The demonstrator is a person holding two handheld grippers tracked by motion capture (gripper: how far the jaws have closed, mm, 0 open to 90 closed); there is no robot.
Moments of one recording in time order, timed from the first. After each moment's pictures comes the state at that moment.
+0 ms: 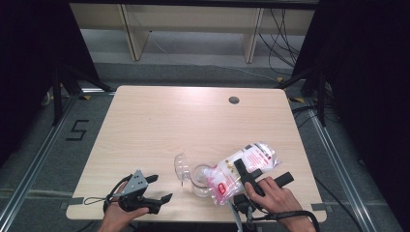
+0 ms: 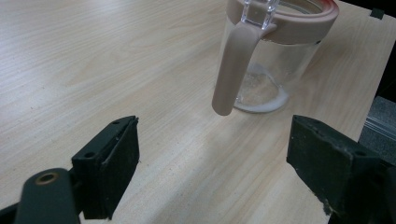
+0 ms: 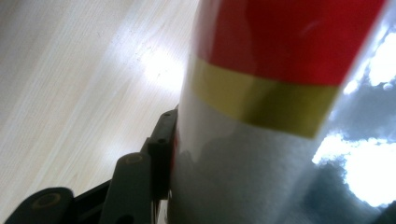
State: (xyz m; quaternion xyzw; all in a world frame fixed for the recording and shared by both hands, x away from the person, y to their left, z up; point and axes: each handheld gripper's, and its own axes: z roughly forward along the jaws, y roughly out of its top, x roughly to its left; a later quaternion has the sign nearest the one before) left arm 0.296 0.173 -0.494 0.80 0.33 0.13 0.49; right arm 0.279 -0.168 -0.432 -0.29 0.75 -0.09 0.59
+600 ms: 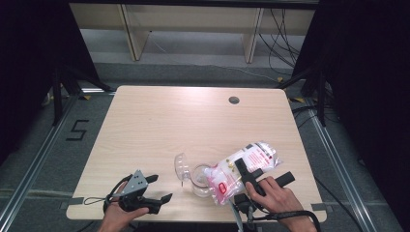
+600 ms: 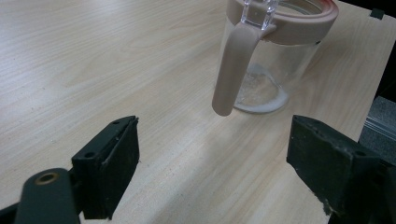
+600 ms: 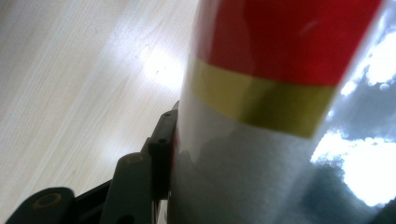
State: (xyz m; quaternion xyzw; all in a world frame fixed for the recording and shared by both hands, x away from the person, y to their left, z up) left arm 0.296 0.173 -0.494 0.80 0.33 0.13 0.49; right arm 0.278 -0.169 -0.430 -0.28 0.75 -0.09 0.59
